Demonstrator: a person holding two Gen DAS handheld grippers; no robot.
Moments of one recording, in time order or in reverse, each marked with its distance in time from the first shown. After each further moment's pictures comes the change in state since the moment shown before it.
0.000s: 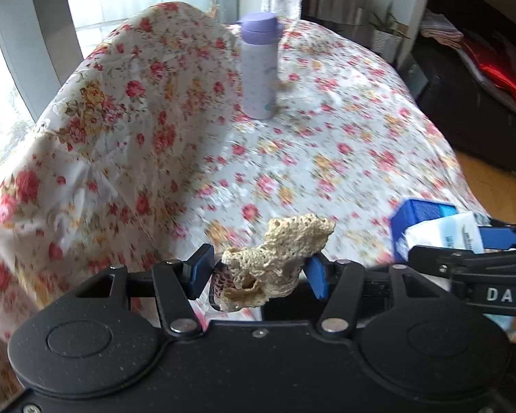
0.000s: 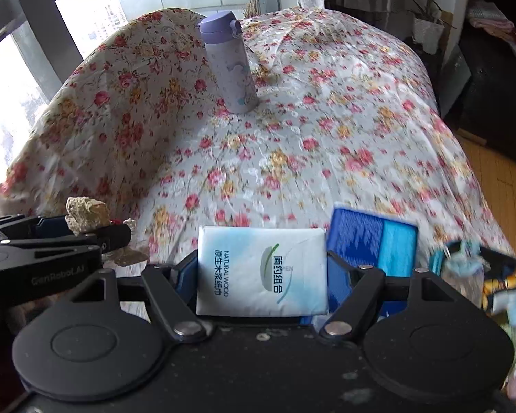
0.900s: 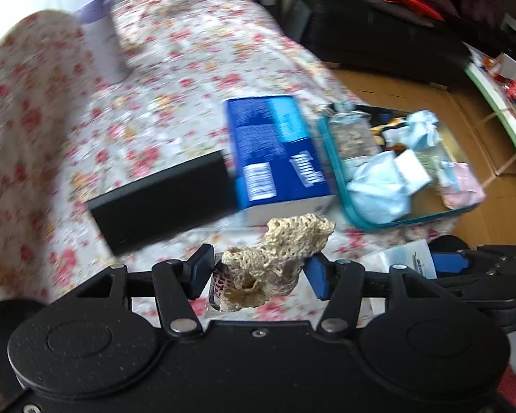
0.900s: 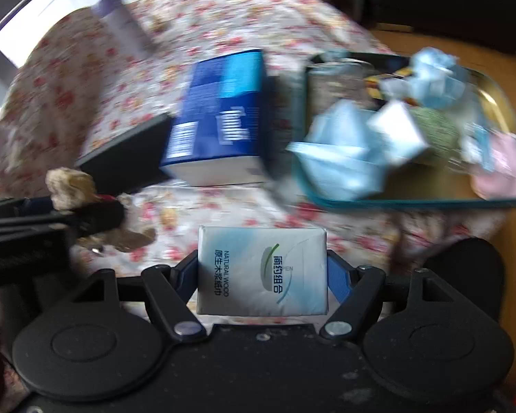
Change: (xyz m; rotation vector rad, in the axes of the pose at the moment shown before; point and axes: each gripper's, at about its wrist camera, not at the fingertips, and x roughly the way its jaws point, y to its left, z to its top) left arm -0.037 -0.139 -0.076 0.270 0.116 -0.197; right arm -0.057 -0.104 -0.171 0.324 0.104 -0.064
